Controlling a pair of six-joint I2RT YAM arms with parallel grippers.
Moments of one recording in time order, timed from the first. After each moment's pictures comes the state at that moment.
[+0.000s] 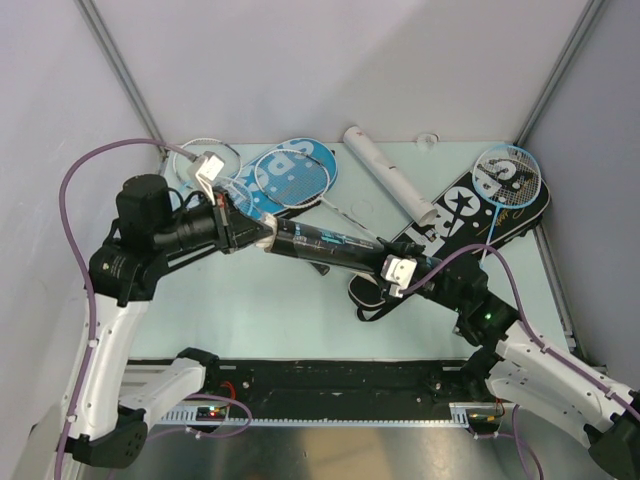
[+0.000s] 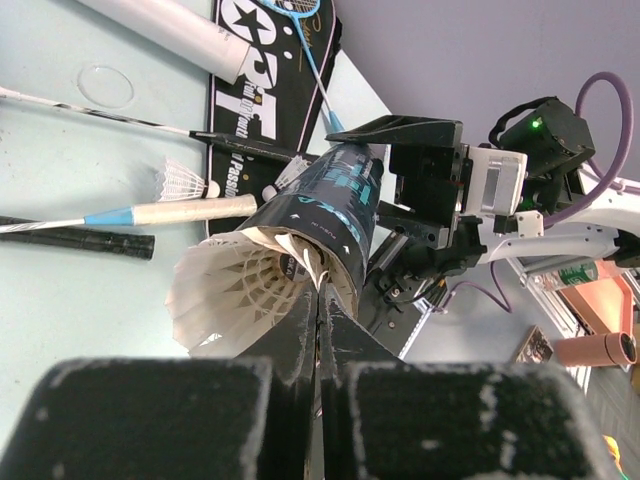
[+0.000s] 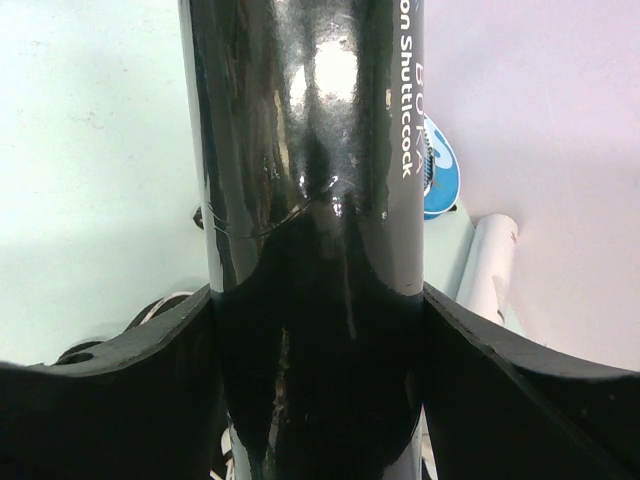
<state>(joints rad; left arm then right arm) -0.27 0.93 1.37 -0.80 0.72 -0.34 0.73 0.72 0.51 0.09 -0.28 -0.67</state>
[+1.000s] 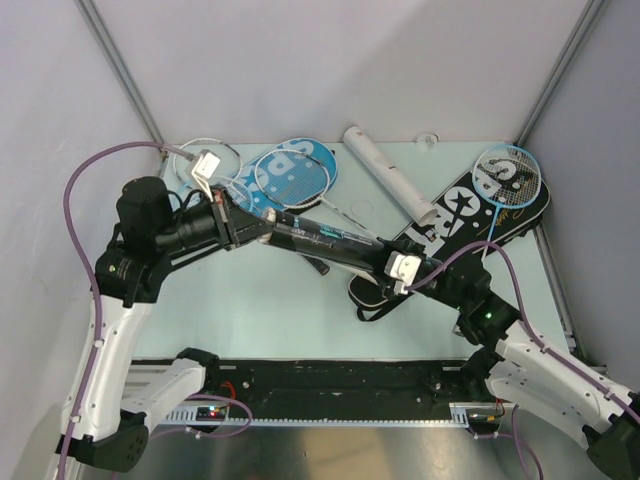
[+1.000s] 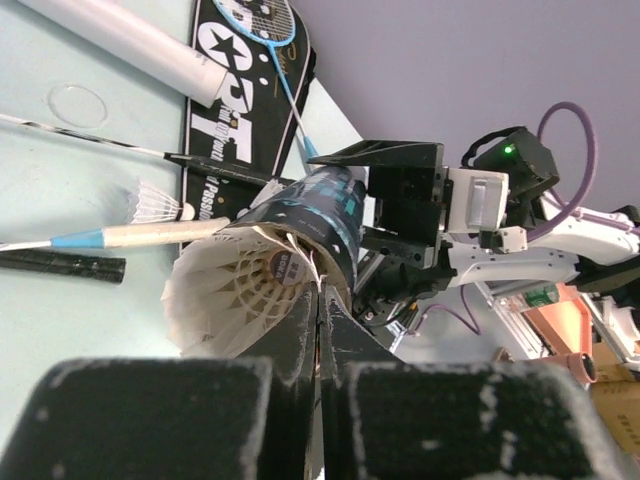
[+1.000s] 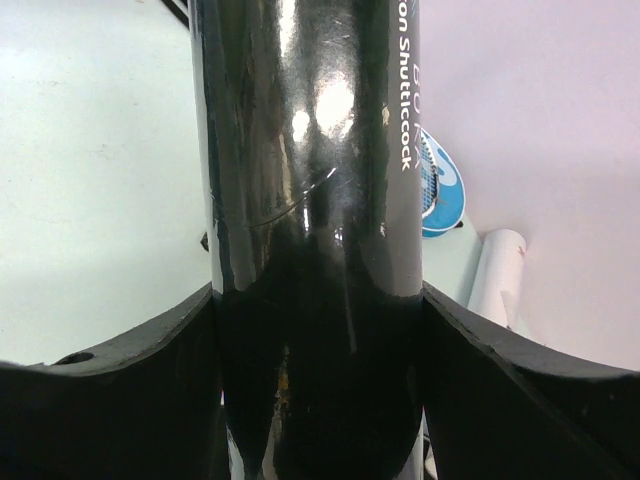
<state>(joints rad) -0.25 0.91 1.30 -0.67 0.75 -0.45 0.71 0.72 0.51 0.13 -0.33 -0.62</state>
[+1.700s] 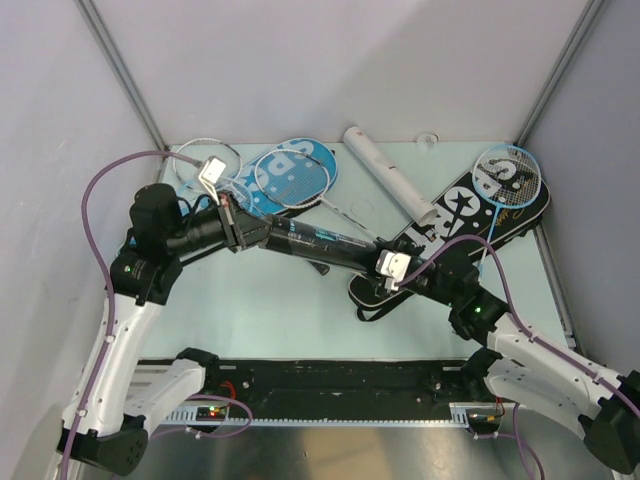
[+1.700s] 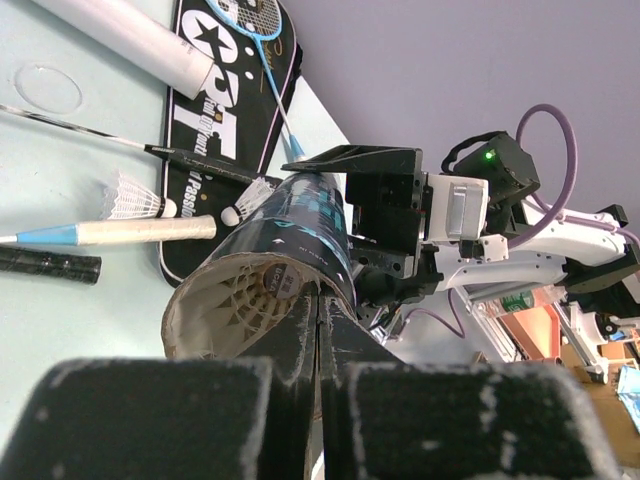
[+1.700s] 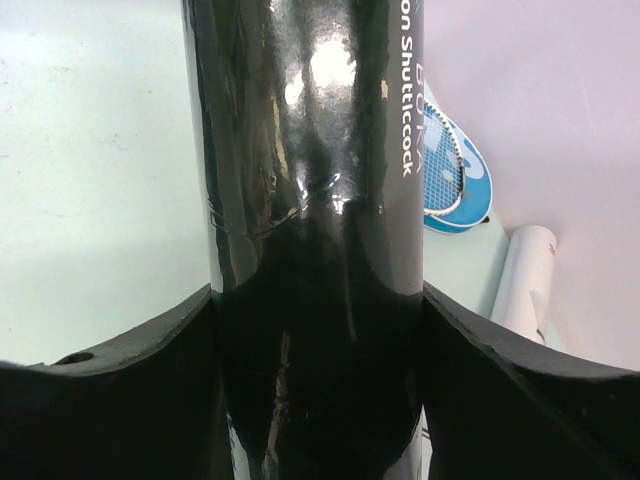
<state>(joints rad) -0.26 0.88 1.15 -0.52 0.79 -0.55 0.72 0.81 0.50 0.19 -0.33 -0.60</state>
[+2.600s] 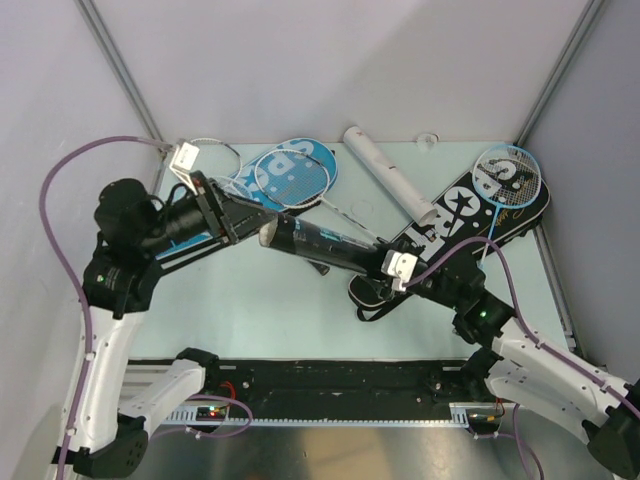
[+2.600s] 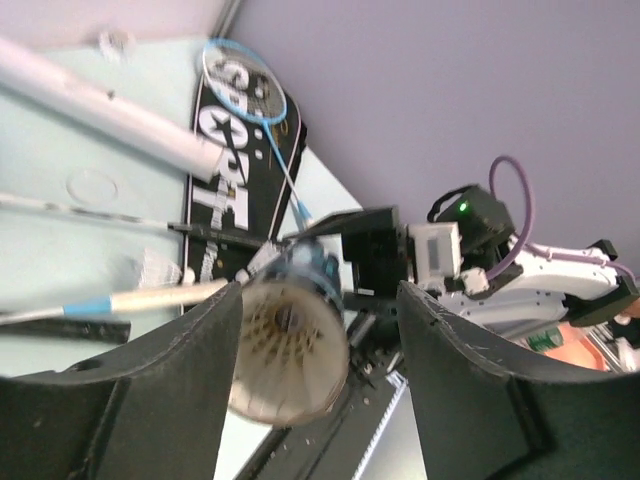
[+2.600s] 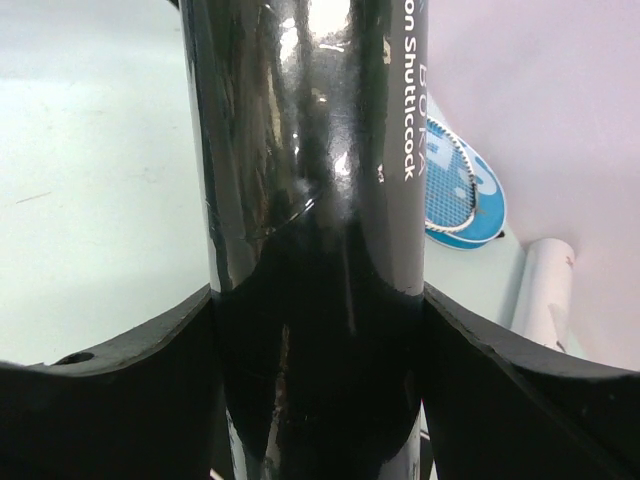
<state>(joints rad) -0.25 0.87 1.31 -0.55 0.72 -0.53 0.73 0.77 0.50 0.19 -0.35 -0.53</state>
